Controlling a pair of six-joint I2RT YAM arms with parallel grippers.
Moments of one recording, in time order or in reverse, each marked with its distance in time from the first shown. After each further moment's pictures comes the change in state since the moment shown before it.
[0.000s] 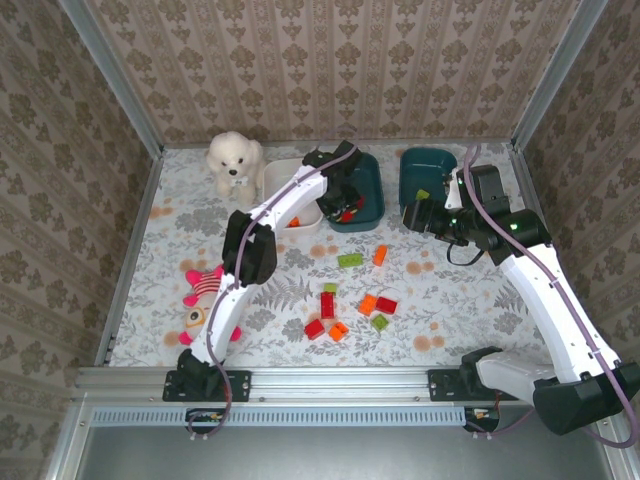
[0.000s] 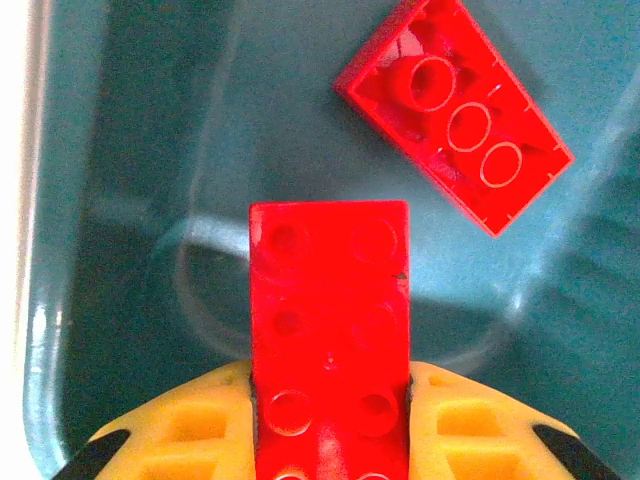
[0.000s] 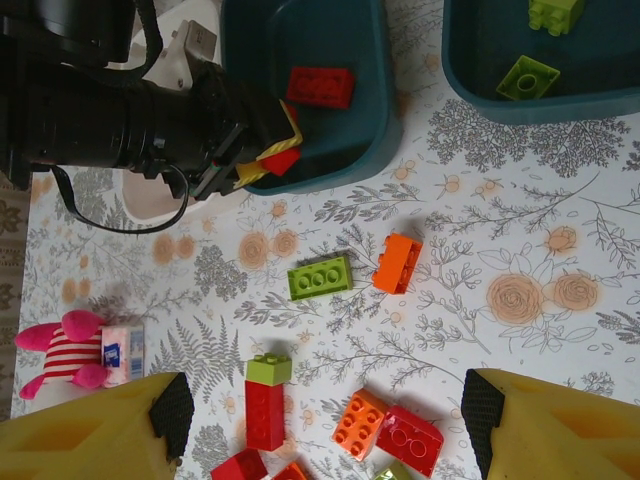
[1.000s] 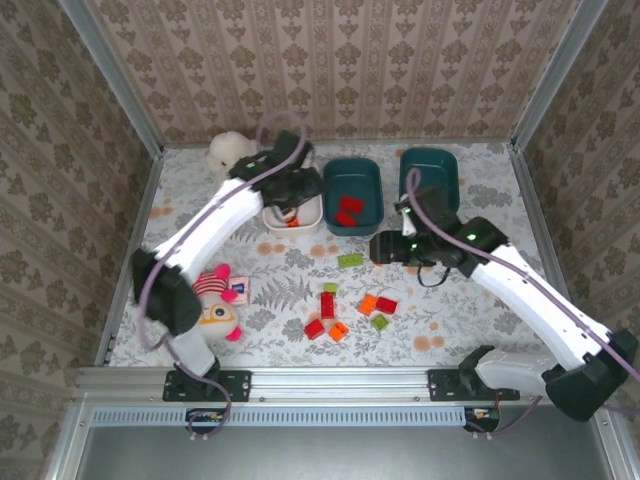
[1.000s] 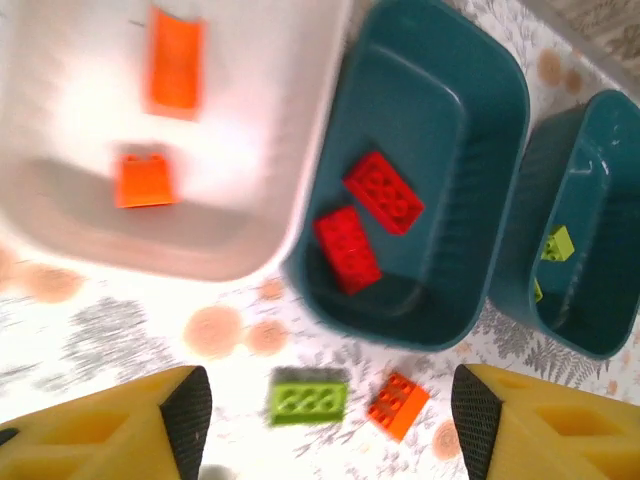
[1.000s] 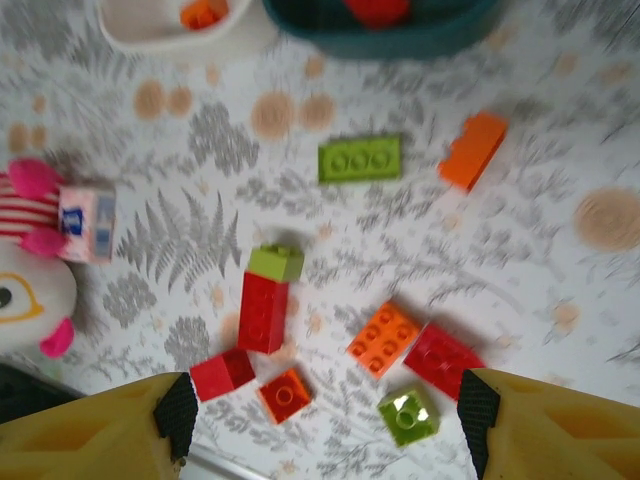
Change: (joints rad) left arm 0.058 -0.837 -0.761 0.261 -0.177 0.089; right arm 0.367 0.079 -0.075 -0.011 0.113 0.076
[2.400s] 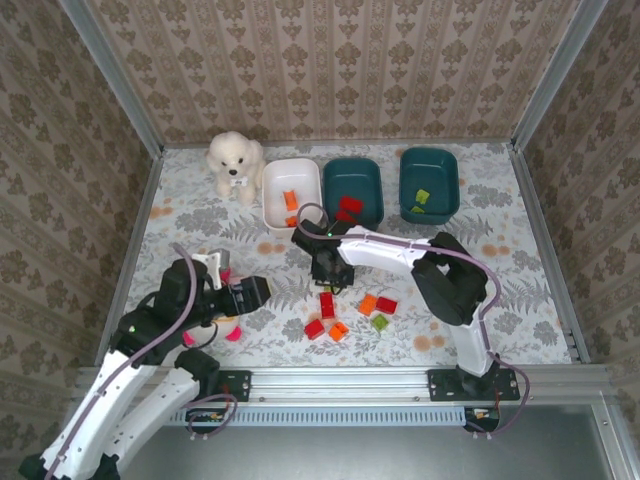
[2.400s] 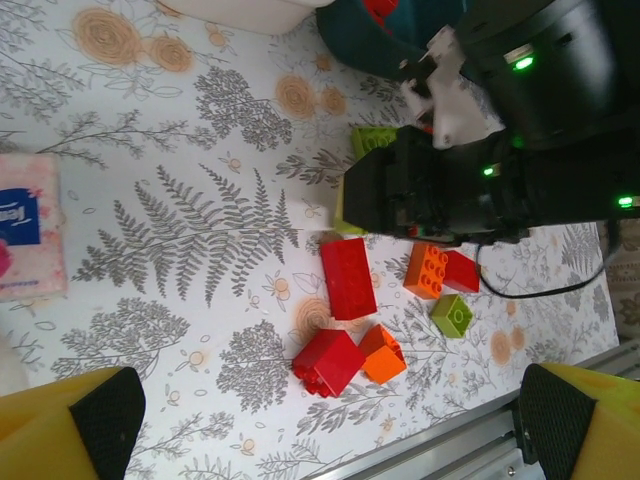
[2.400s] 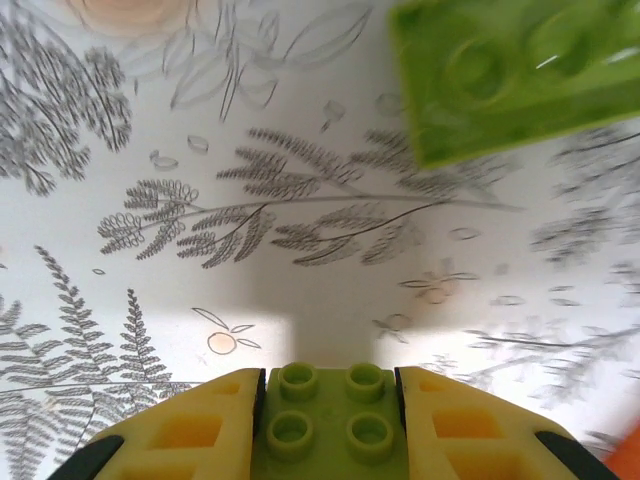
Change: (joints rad) left arm 0.056 -1.108 -0.870 -0.018 0.294 0.263; right arm 0.236 0.785 0.299 0.061 0.162 0.383
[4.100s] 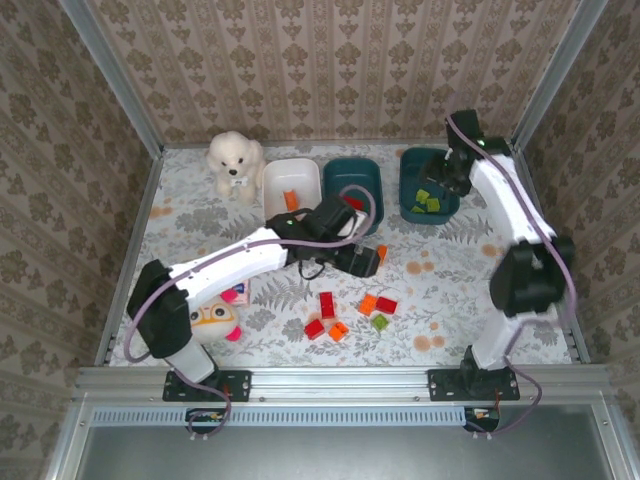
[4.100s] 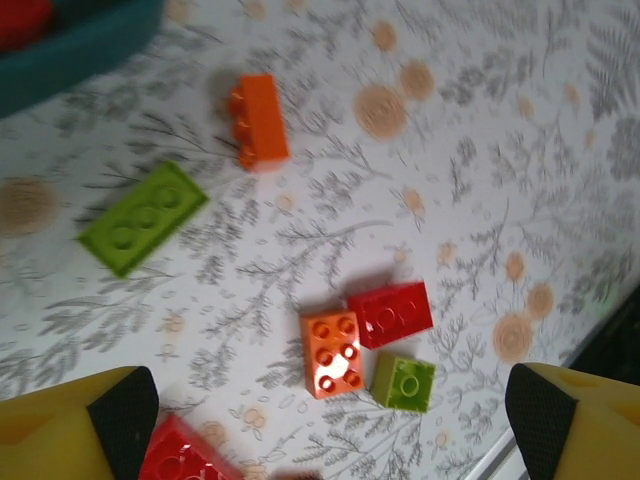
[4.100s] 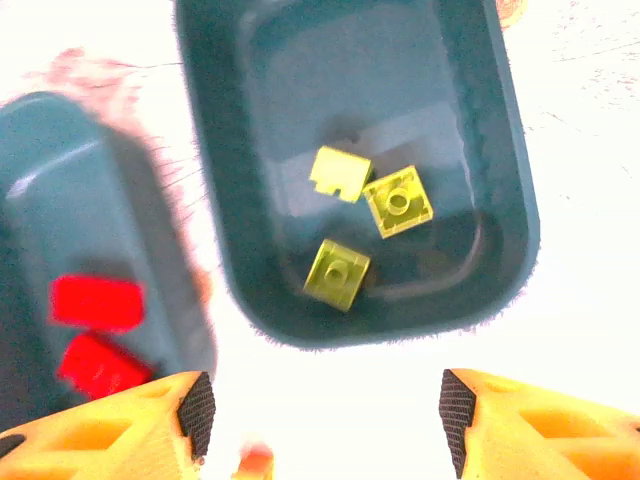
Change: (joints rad) left arm -0.406 1.114 0.619 0.233 -0.035 0.287; right arm -0.769 -0.309 0.163 -0.076 -0.078 -0.515
